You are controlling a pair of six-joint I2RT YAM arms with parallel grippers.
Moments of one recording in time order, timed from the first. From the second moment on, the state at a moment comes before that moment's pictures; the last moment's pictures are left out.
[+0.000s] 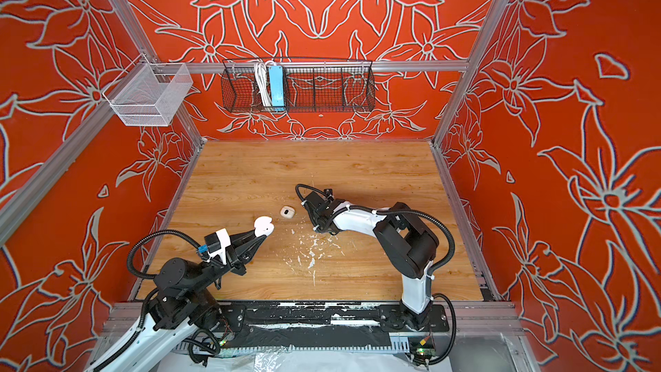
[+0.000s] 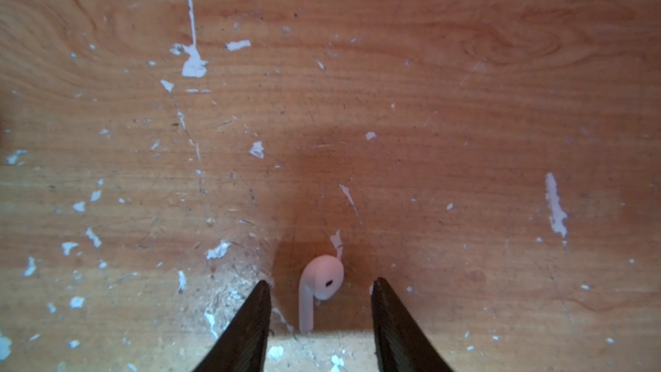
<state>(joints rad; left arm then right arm) -0.63 0.12 0.22 0.12 0.25 -0.02 0.80 1.86 1.16 -0.55 0.32 0.75</state>
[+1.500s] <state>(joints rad) -0.63 0.21 0.25 0.13 0.26 -0.03 0.78 1.61 1.03 -0.46 0.27 0.80</state>
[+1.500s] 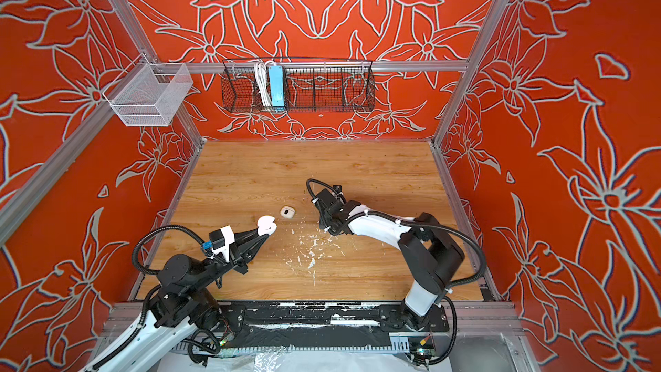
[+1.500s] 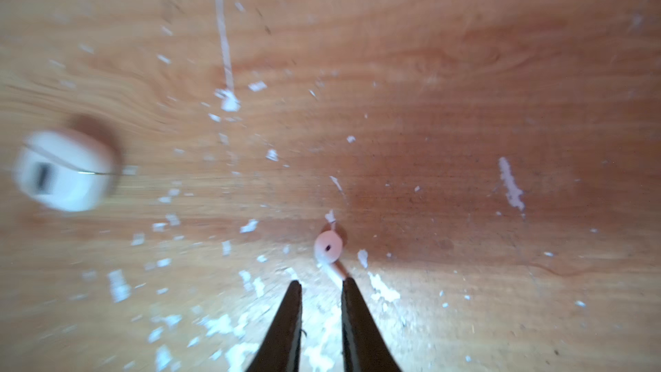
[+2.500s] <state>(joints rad) -0.63 0.56 0.33 0.46 0.39 -0.11 1.19 1.04 1.04 -0.20 0.49 0.64</state>
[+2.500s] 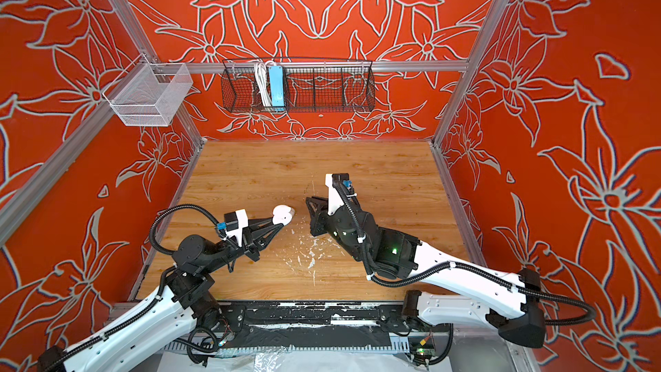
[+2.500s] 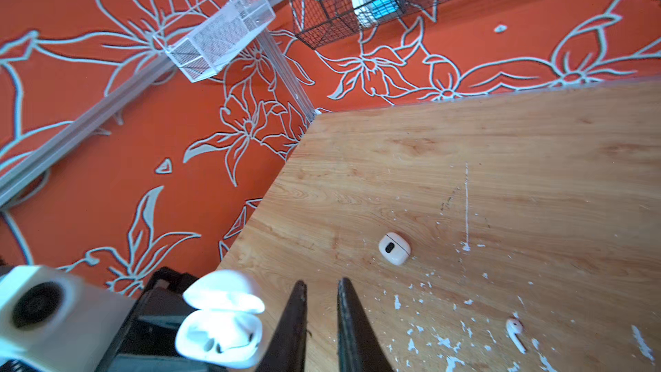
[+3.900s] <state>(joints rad) -0.48 0.39 0.27 0.22 0.21 -0.17 0.67 1.85 1.20 -0.63 0.01 0.48</state>
